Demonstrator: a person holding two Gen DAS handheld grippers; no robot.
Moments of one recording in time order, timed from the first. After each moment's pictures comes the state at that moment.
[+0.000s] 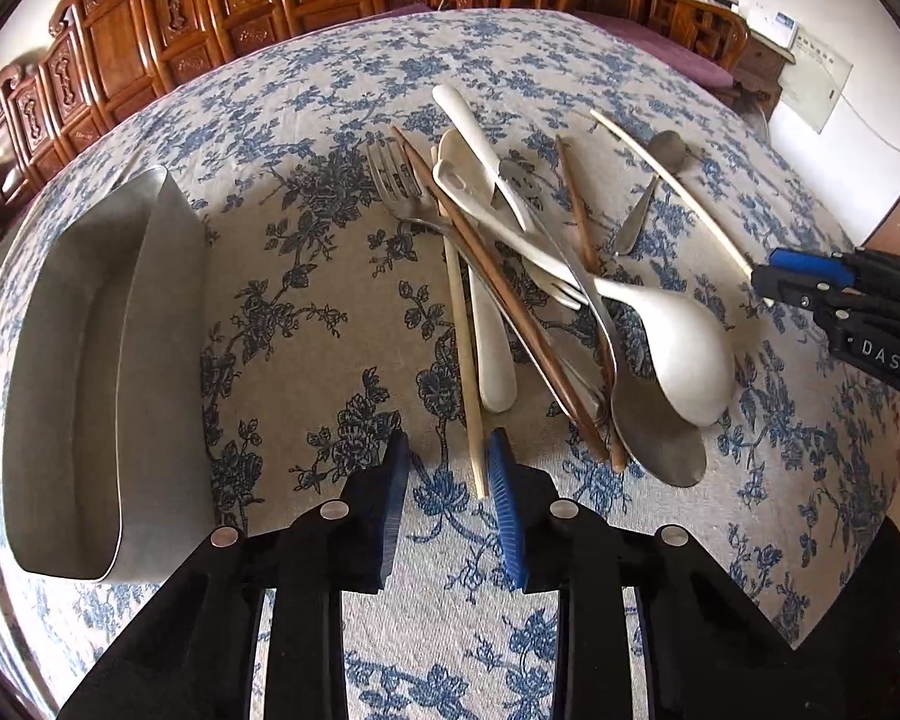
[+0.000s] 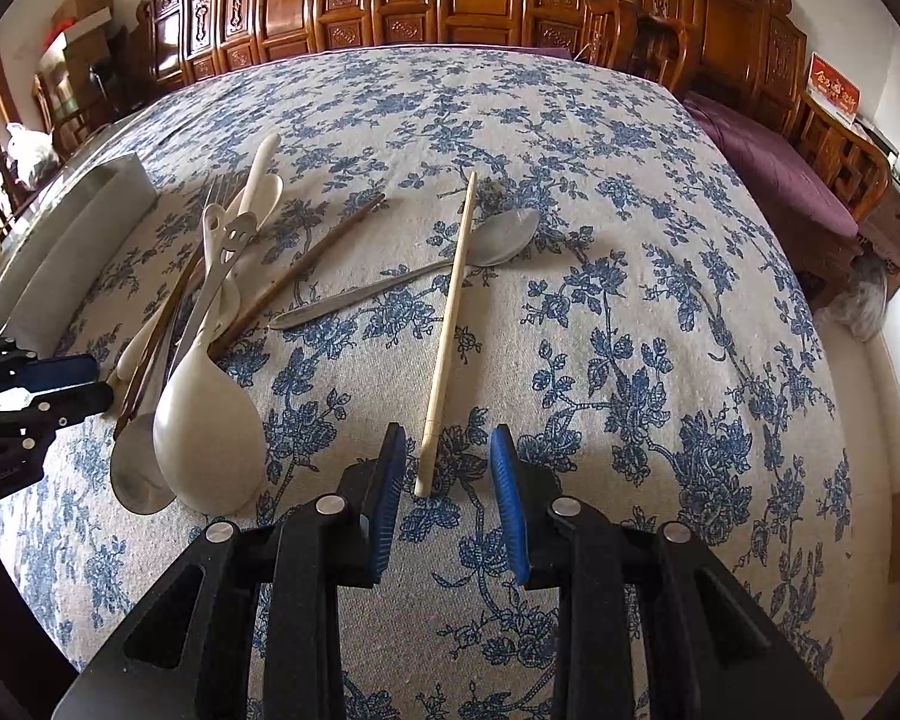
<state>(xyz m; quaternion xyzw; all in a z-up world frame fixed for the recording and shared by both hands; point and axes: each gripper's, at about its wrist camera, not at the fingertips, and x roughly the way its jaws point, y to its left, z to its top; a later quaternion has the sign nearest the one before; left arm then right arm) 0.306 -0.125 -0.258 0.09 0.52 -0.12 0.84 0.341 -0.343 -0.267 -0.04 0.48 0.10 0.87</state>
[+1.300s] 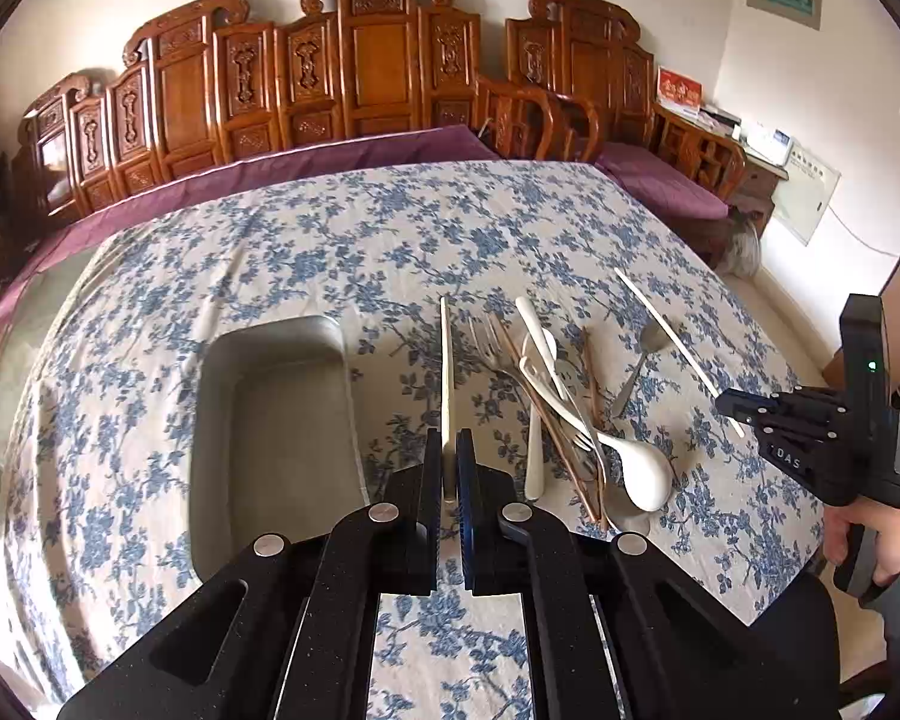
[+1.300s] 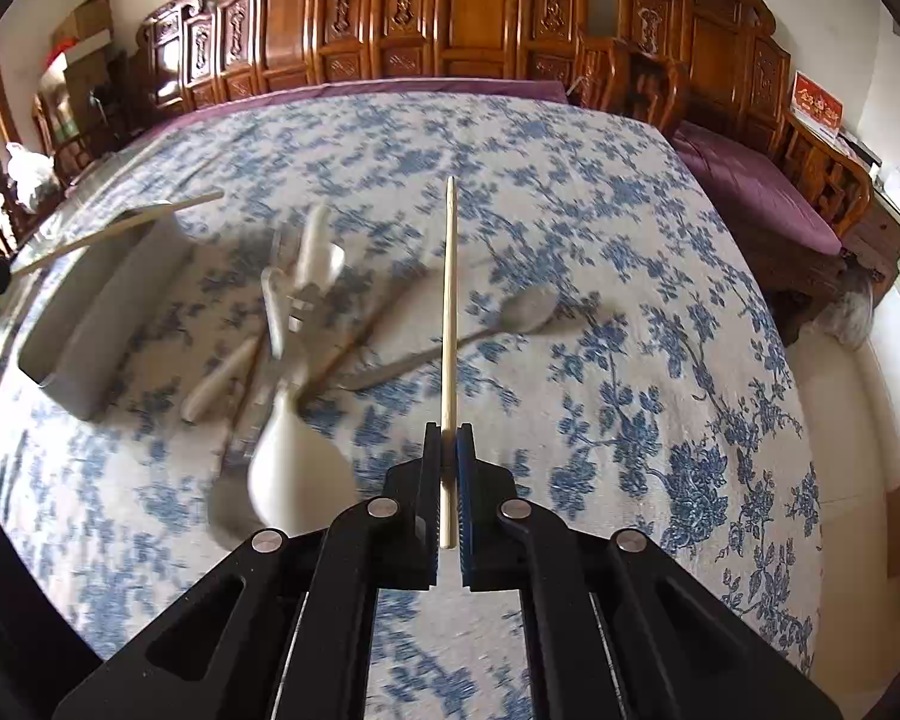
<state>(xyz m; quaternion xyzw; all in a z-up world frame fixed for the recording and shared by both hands) 0.283 -0.048 -0.129 0.03 0.42 -0.11 0.90 0.323 -0.315 -0.215 -0.03 0.45 0.09 0.89</state>
